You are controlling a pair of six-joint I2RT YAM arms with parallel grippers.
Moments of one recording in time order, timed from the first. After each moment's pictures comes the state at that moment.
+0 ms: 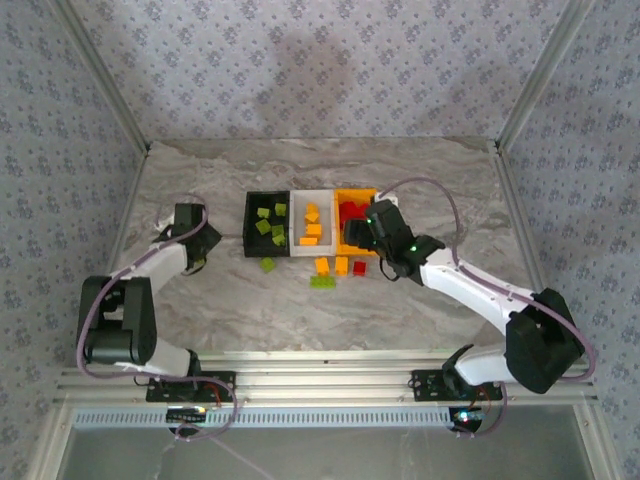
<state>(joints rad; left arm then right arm) -0.06 1.48 0.78 -0.26 -0.22 -0.83 0.65 1.34 0.90 -0.25 0.26 0.55</state>
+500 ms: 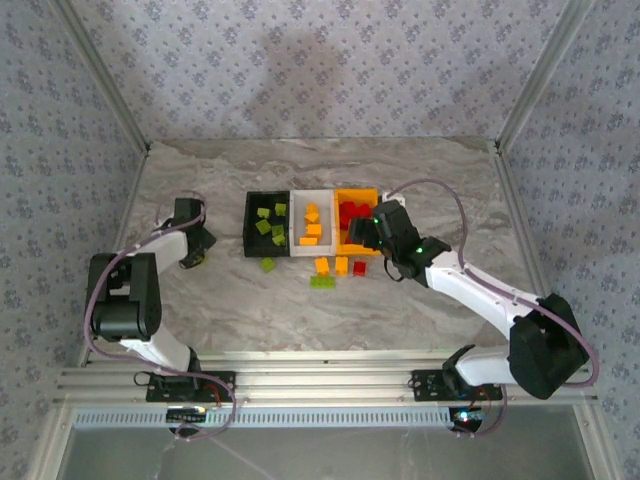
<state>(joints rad) -0.02 1.62 0.84 -0.31 -0.22 -0.81 0.61 1.31 0.87 -0.23 0.25 0.56</state>
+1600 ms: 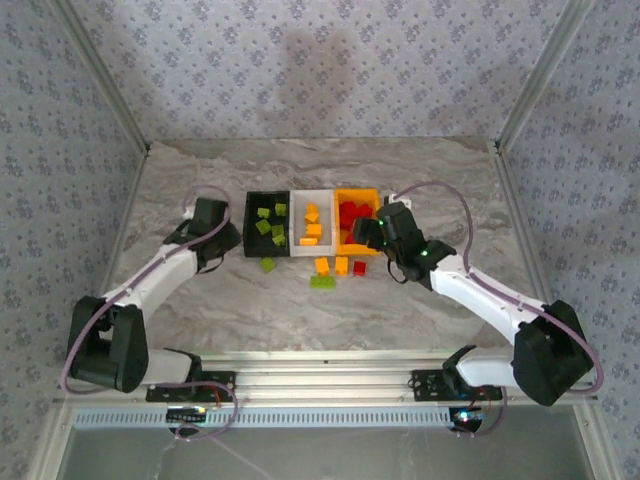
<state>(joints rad) -0.31 1.34 0.86 -0.39 -0.16 -0.75 0.60 1.27 0.84 -0.23 0.25 0.60</state>
